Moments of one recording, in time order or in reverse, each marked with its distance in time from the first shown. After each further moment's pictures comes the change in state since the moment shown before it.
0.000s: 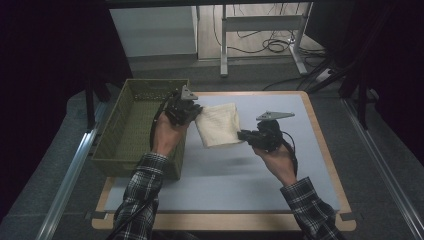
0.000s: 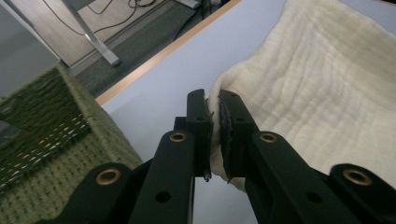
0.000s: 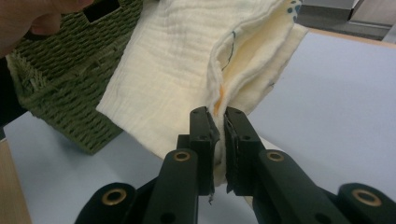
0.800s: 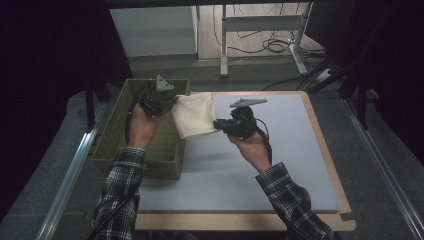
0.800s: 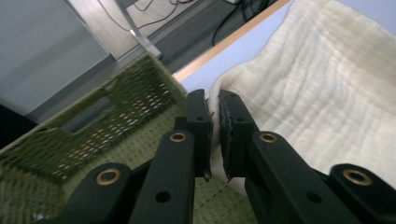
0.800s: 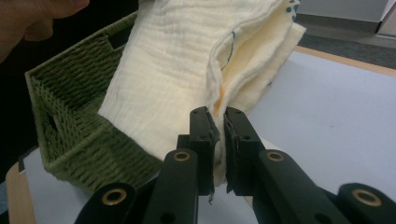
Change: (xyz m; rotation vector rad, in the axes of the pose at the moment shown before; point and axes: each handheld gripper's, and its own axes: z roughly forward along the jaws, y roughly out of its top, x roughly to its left) left arm 0.046 -0.007 -0.045 0.024 0.152 0.004; right arm 0.035 0.045 0.049 -0.021 0.061 -0.005
